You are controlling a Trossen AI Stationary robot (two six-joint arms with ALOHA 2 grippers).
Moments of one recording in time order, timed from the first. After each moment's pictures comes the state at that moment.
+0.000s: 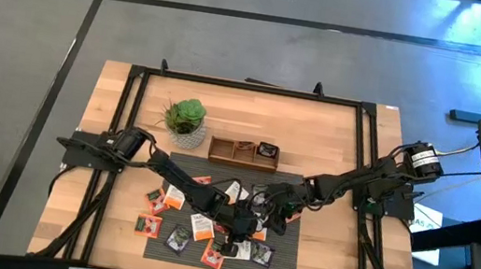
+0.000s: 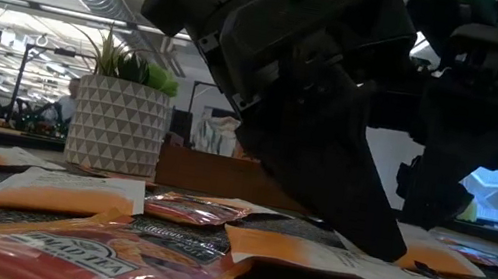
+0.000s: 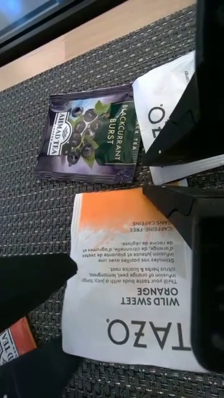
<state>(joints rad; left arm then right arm) -0.34 2.20 1.38 0.05 0.02 -0.28 0.27 1.64 0.68 0.10 -0.25 0.79</state>
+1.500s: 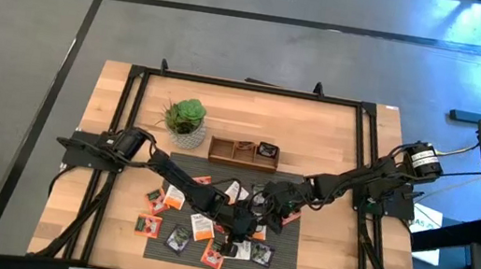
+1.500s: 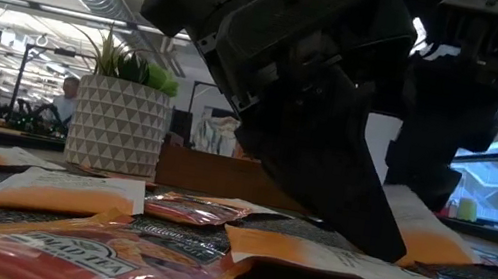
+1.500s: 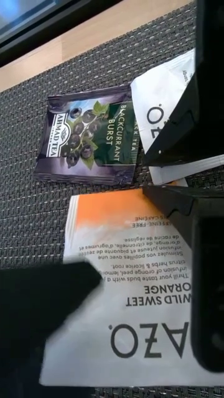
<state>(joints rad) -0.34 2.20 1.38 0.05 0.02 -0.27 0.27 1.64 0.68 0.22 -0.27 0.83</state>
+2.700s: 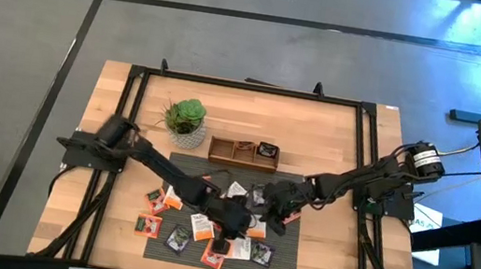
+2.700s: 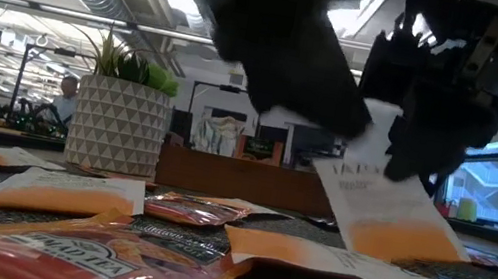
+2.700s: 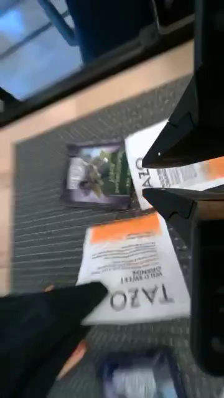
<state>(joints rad) -0.36 1.98 1.28 -0.01 0.02 -0.25 0.27 1.61 0.68 0.19 -0.25 0.69</state>
